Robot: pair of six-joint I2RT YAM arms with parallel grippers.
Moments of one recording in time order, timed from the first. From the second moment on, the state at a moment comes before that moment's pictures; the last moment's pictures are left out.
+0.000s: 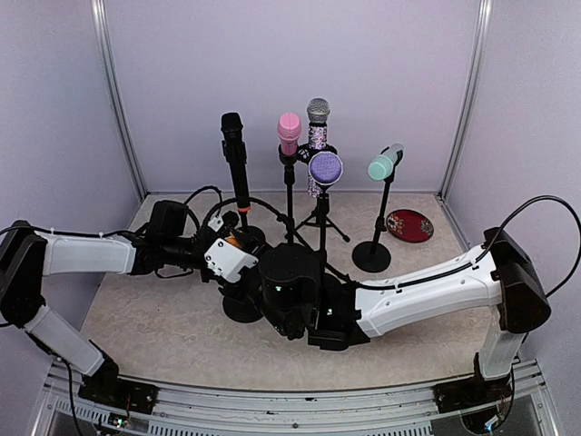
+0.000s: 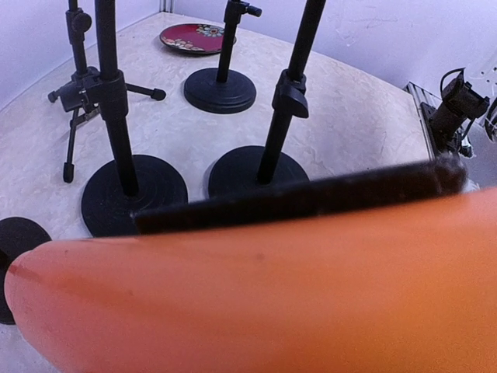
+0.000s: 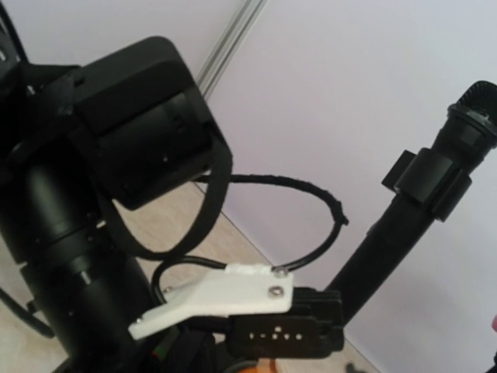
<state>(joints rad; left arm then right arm) -0.49 1.49 0.77 0.12 0.69 0.22 1.42 1.89 1.35 0.56 0.74 -0.56</state>
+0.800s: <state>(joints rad) -0.53 1.53 0.78 0.16 0.79 0.23 1.51 1.85 1.32 0.51 0.87 -0.65</state>
